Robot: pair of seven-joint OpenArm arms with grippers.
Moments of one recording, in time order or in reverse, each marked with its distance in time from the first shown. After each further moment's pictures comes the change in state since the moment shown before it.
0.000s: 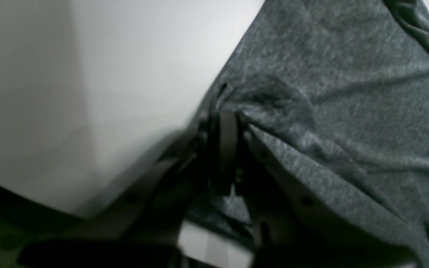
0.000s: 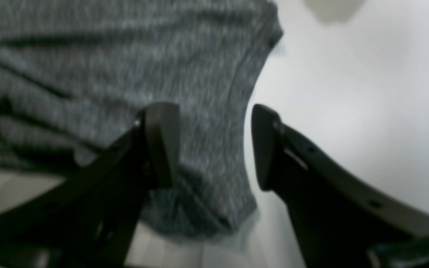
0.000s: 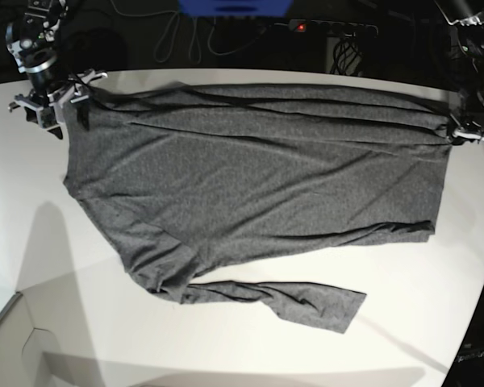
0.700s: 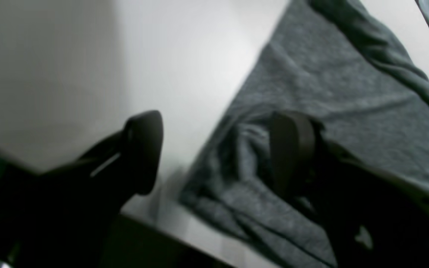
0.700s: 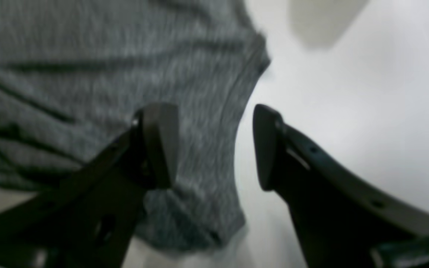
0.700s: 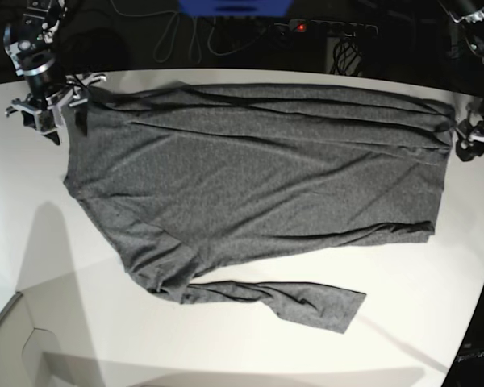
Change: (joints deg) left arm 1.1 0.7 -5.8 7.1 0.3 0.3 0.4; right arm 0.3 0.0 -0.1 3.2 -0.1 0.0 -0.2
